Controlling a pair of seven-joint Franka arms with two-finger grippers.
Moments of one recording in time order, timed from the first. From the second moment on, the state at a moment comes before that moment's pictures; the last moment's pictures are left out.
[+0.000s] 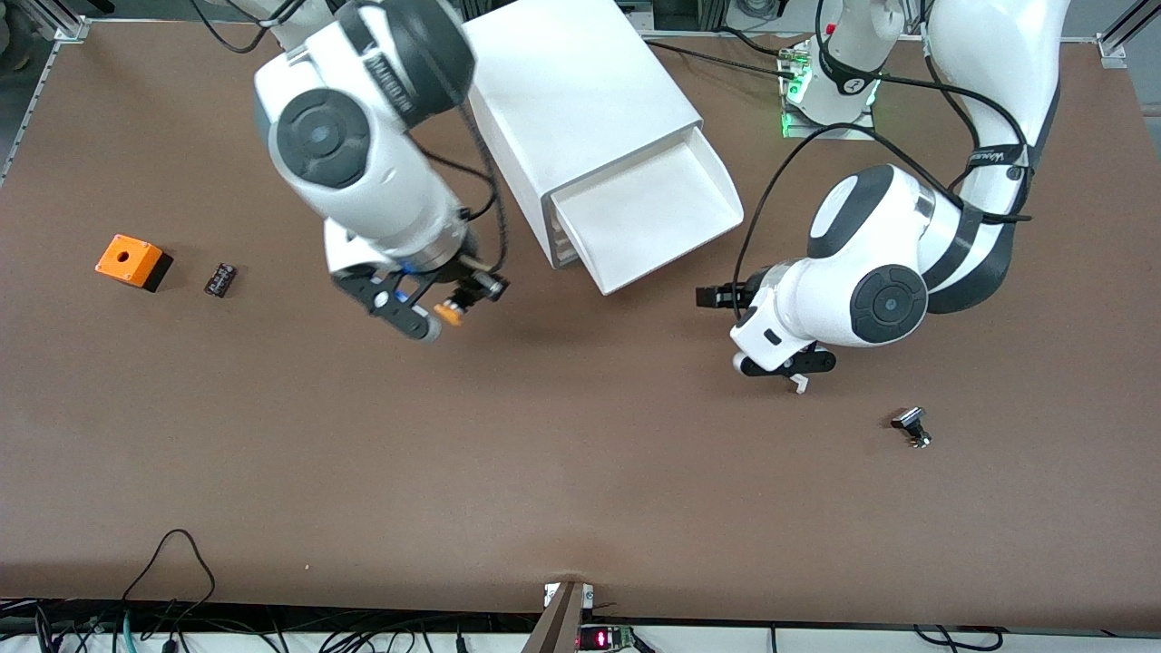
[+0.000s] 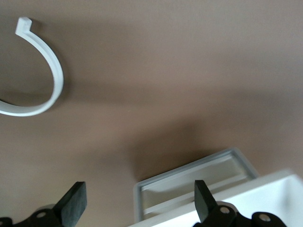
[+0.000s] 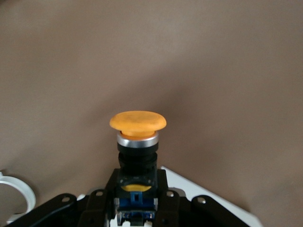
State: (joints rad) left arm -0.04 0.58 -0.45 -1.35 -0.10 1.63 -0.64; right arm 0.50 0.60 -0.02 -0.97 0.15 1.53 1.01
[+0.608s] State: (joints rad) left arm -0.10 0.59 -0.45 -1.44 -0.09 1.71 -0.81; right arm 0.45 0.48 -0.27 -1.28 0.15 1.58 0.38
